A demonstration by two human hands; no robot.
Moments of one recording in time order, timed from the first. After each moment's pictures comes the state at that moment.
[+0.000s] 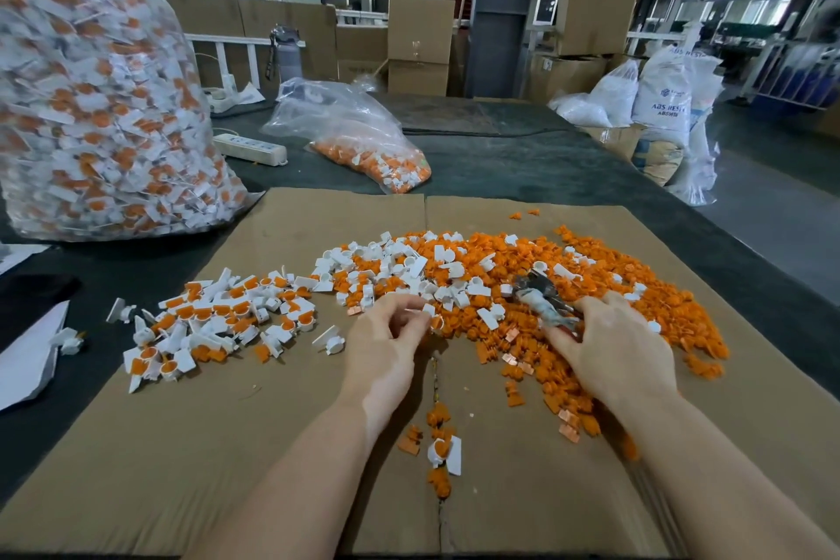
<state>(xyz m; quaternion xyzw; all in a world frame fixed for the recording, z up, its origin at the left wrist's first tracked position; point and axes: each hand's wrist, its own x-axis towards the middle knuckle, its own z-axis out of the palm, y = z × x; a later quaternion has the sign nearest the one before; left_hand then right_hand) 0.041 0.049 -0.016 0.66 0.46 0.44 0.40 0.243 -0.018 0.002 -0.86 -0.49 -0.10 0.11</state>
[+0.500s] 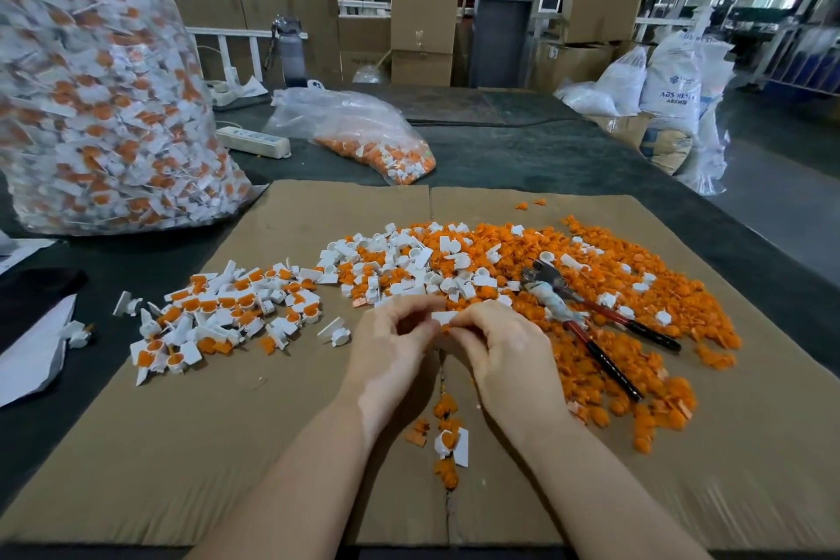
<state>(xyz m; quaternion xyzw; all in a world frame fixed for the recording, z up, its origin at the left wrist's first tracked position) 0.035 0.047 -0.014 0.66 0.43 0.41 0.46 0.154 -0.010 -0.013 -0.66 -0.65 -0.03 0.39</state>
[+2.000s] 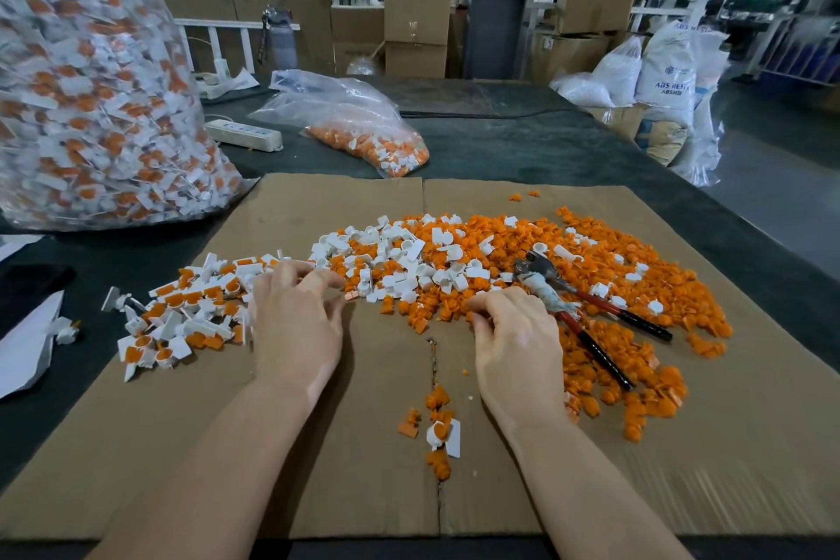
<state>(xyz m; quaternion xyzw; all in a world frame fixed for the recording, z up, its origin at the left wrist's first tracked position) -0.009 0.079 -0.017 0.72 0.60 0.34 0.06 0.159 -0.007 -0.025 -0.70 -0.57 -0.12 0.41</state>
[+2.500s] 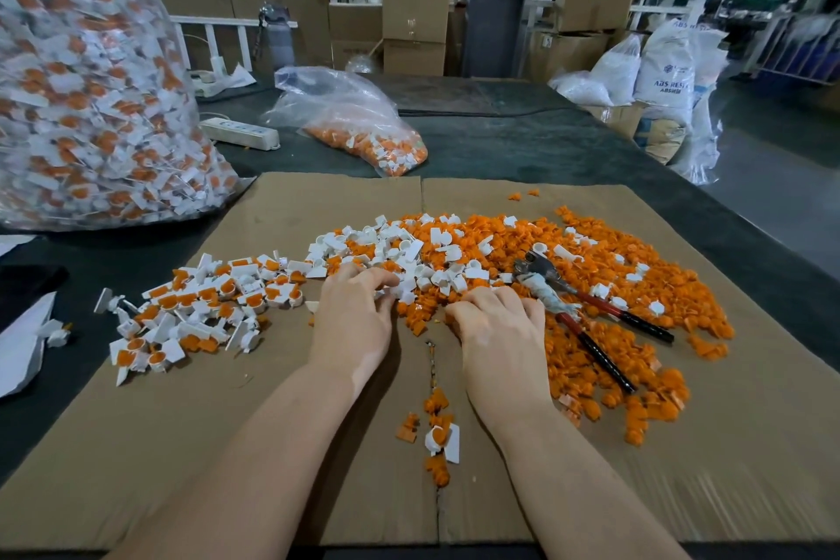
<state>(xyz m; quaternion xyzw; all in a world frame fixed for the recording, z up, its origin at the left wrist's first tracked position) 0.032 0.081 -0.017 0.76 0.53 0.34 0.16 0.153 0.000 -0.022 -0.71 -0.62 -0.21 0.25</state>
